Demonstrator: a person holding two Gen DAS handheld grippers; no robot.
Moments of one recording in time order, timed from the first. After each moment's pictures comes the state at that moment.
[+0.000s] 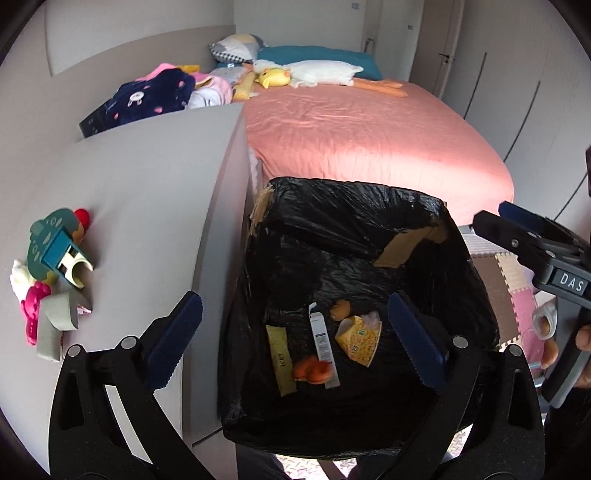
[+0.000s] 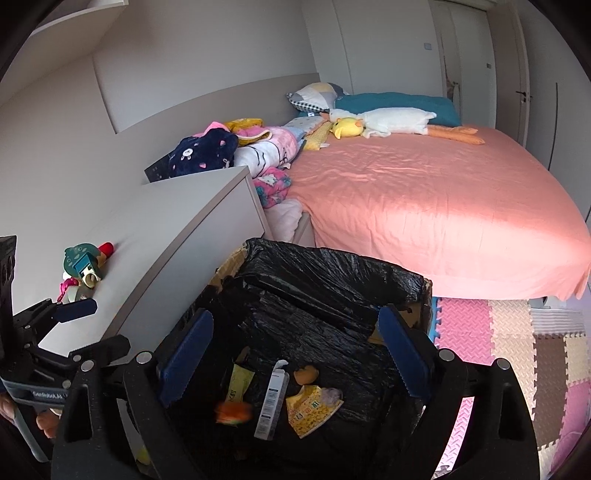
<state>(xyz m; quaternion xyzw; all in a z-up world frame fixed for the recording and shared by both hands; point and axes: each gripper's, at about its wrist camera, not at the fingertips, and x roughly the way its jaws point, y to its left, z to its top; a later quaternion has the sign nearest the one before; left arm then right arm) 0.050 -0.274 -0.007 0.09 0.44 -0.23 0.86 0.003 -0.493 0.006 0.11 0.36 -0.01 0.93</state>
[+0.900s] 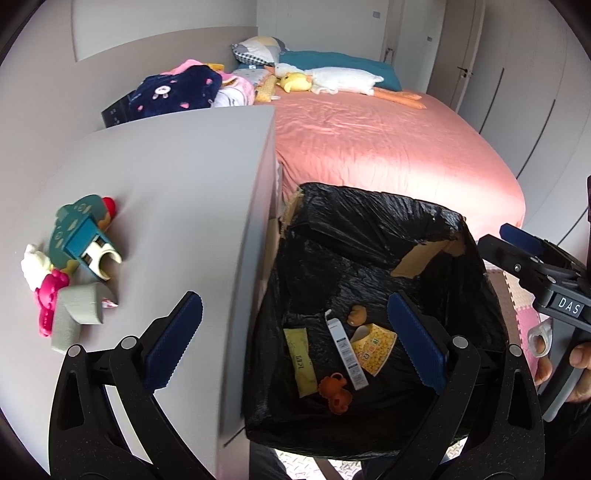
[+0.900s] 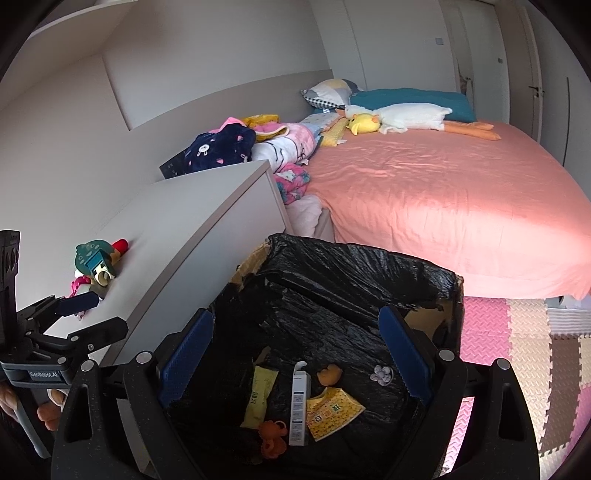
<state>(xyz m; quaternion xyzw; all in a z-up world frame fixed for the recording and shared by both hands) 0.058 -0.246 -0.003 0.07 0.43 -0.20 0.88 0.016 -0.472 -0.003 0.12 0.36 0.02 0.93</state>
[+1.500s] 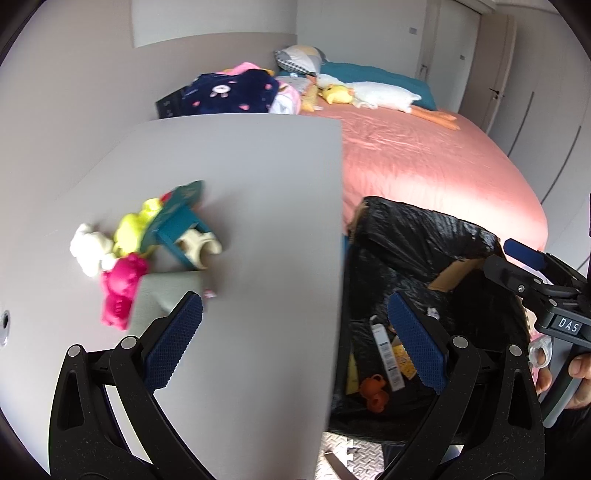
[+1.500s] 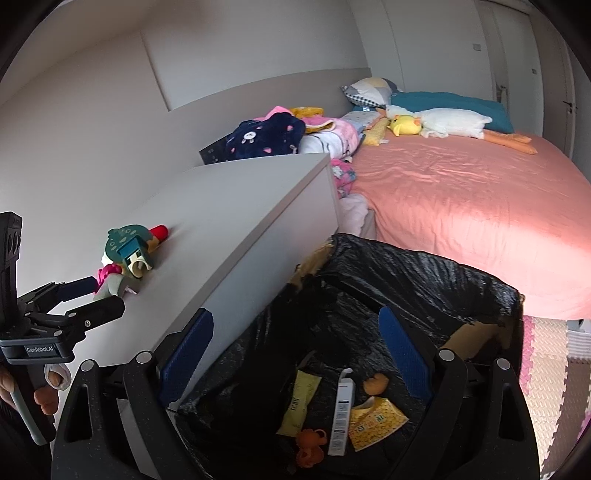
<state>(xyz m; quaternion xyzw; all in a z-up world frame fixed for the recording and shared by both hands) 0.063 -0.170 0.010 0.05 0.42 -0.14 0.90 0.042 -0.404 -0.002 0.10 0.36 0.09 0.92</state>
